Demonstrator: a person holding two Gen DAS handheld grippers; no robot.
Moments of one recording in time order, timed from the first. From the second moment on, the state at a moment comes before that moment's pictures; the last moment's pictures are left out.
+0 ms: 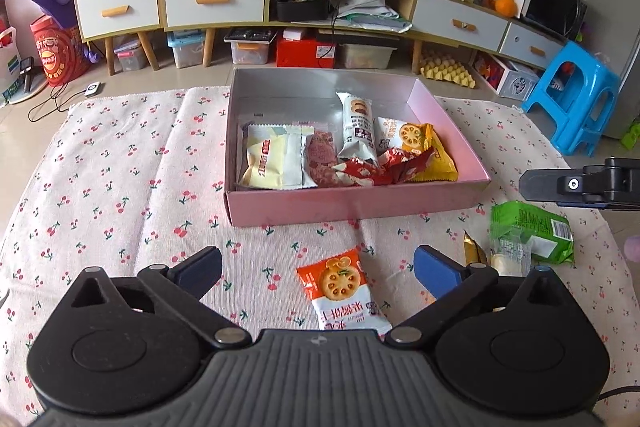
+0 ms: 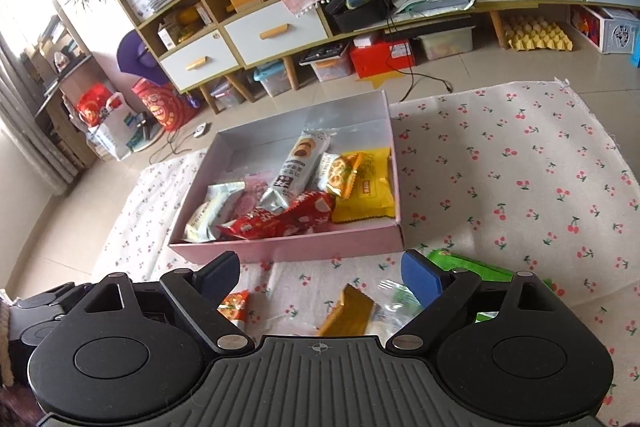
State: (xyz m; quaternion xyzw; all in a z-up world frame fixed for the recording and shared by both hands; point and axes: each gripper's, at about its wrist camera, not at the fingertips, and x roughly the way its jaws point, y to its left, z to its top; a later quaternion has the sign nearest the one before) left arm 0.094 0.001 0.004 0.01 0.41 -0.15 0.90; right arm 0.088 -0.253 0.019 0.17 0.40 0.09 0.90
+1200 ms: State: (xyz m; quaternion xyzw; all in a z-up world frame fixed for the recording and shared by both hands) left arm 0.070 -0.094 -0.032 0.10 0.41 -0.27 0.86; right arm 0.091 -0.282 -0.050 -0.09 0.47 0.07 0.88
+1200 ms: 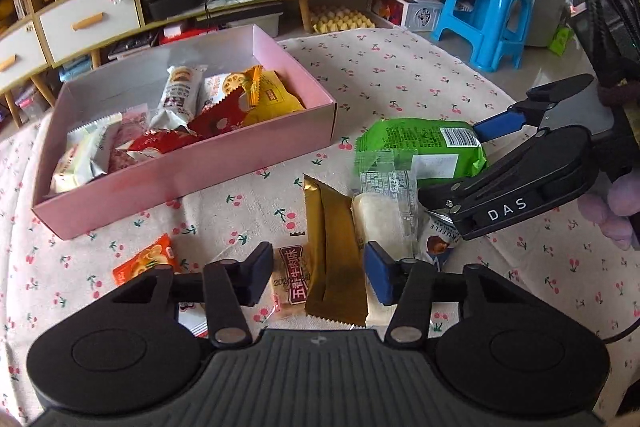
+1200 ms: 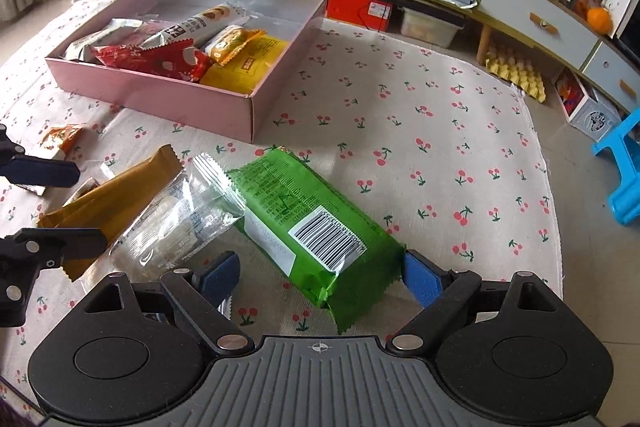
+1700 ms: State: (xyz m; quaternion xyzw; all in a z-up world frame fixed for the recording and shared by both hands) left arm 0.098 -0.089 -0.036 0.05 0.44 -0.29 0.85; right arm 0.106 -0.290 -0.060 -0.07 0.46 0.07 0.88
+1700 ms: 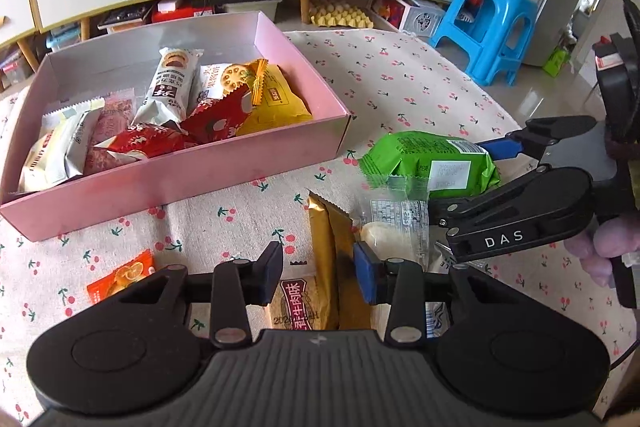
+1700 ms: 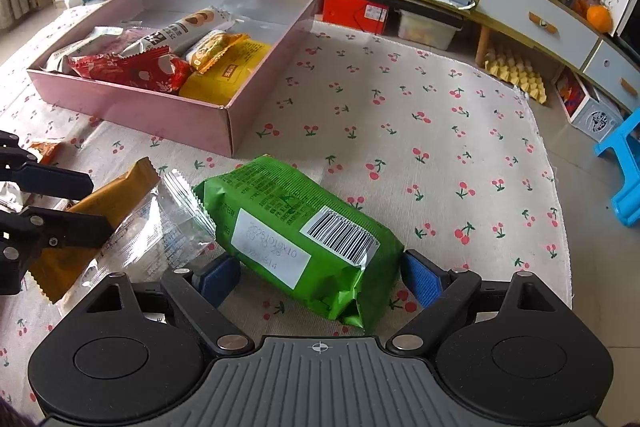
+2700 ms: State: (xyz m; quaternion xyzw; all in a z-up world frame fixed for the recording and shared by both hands) left arm 0.119 -0.063 -0.025 -0.06 0.46 -0.29 0.84; right arm 0.098 -0.309 -0.048 0.01 0.45 0.08 0.89
